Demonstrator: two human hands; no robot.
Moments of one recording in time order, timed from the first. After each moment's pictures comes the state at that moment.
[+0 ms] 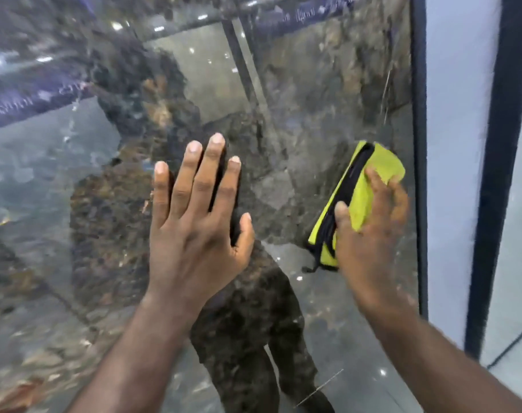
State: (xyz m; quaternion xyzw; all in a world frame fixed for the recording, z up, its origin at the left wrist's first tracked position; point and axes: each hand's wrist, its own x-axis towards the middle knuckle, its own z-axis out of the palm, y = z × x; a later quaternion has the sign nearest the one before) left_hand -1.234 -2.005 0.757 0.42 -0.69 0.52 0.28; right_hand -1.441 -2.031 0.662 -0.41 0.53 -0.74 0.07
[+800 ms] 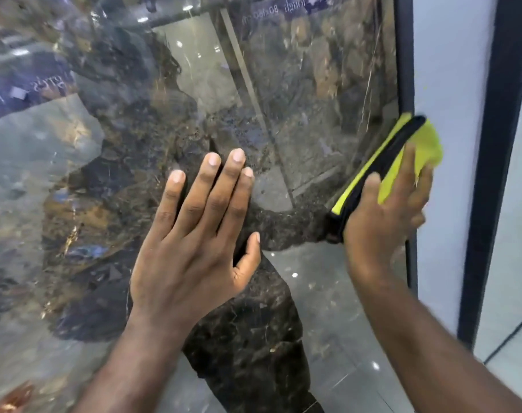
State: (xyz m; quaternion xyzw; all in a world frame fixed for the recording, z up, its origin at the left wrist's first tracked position) left_hand -1.272 -2.039 0.746 0.37 -0.72 0.56 0.19; right_hand -1.499 -2.088 0.679 -0.30 0.59 -0.74 0.08
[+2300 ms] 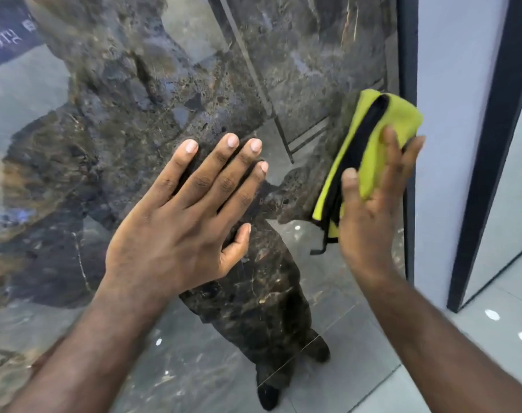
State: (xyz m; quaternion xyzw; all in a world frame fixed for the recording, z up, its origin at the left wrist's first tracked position) left_hand -1.273 -2.042 0.729 0.28 -0.77 0.58 0.02; right_hand -1.495 -2.075 0.590 -0.39 0.51 -0.75 0.14
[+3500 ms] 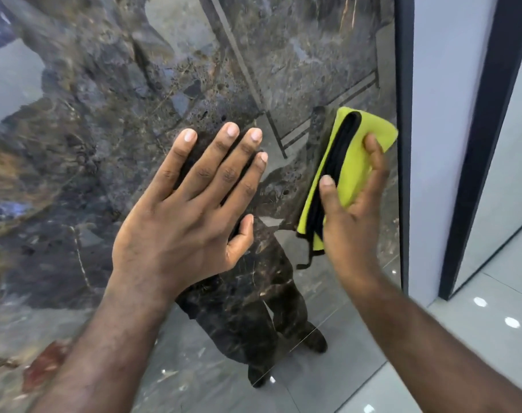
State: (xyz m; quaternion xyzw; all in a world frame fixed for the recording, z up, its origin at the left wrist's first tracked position) left_hand -1.274 -2.044 0.721 0.27 -0.79 0.55 0.07; right_hand -1.465 -2.052 0.595 -0.37 0.47 -0.77 0.21
